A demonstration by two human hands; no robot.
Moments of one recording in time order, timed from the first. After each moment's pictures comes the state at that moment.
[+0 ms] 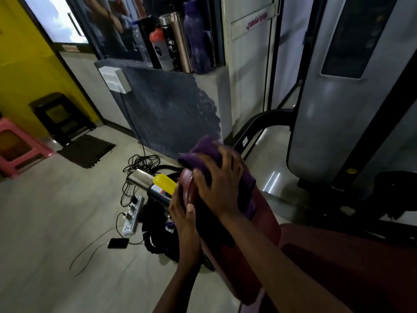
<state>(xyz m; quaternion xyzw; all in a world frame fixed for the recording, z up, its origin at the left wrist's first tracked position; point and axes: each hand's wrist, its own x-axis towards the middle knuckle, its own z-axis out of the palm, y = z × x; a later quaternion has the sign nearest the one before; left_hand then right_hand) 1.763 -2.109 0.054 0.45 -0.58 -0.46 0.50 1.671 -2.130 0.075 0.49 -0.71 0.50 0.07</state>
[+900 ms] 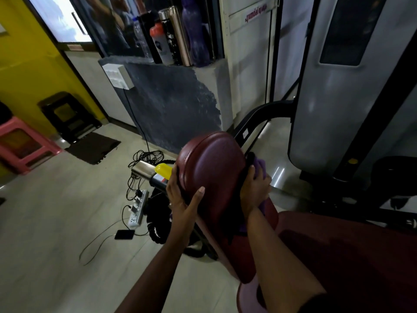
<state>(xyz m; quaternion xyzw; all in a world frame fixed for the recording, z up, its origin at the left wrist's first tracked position) 1.783 -2.097 0.057 0.42 -0.66 -0.46 0.42 1.617 -2.107 -0.006 0.08 -0.79 0.58 -0.18</state>
